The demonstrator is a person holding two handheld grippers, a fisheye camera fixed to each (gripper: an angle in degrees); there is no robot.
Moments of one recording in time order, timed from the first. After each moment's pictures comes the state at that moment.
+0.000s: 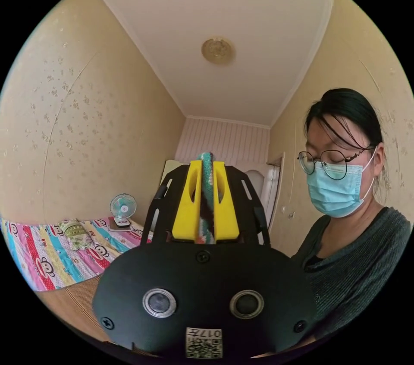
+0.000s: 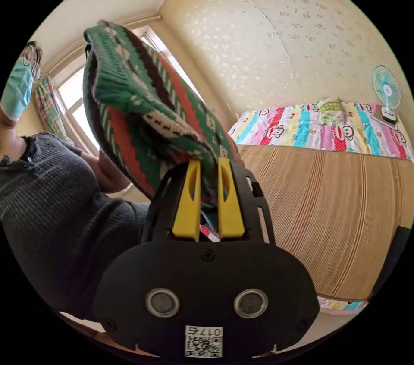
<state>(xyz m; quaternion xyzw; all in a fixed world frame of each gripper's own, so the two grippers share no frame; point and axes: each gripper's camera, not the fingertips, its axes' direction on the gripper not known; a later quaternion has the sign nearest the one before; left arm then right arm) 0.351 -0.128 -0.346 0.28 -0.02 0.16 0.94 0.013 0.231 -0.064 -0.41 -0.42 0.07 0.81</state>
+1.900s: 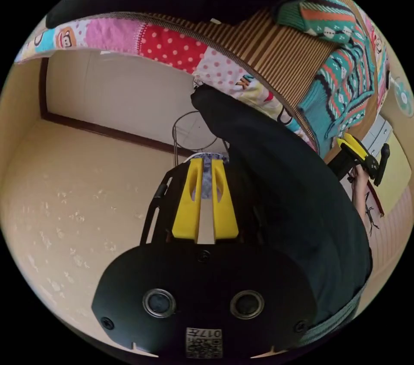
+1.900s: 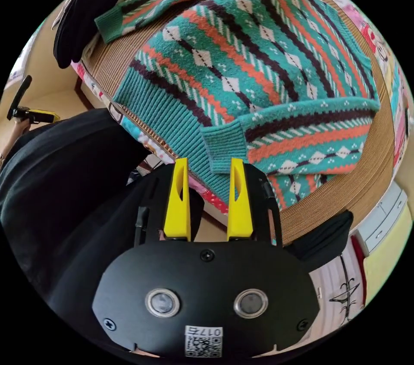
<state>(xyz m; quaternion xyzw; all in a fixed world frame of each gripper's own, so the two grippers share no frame) -0.080 0.464 -0.387 -0.27 -0.21 -0.74 0.58 0.026 0.588 -0.017 -0.80 -0.26 -0.36 0.40</state>
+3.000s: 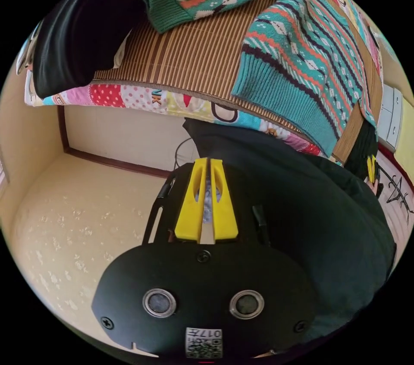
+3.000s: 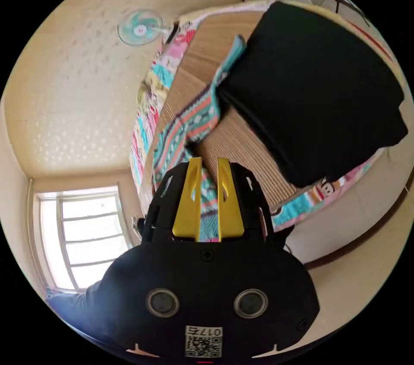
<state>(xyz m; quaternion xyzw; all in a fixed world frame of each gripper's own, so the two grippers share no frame) -0.095 0.375 -0.372 -0.32 -0.33 -0.62 0.64 0.762 0.447 -0.129 -0.68 -0.09 0.40 0.62</state>
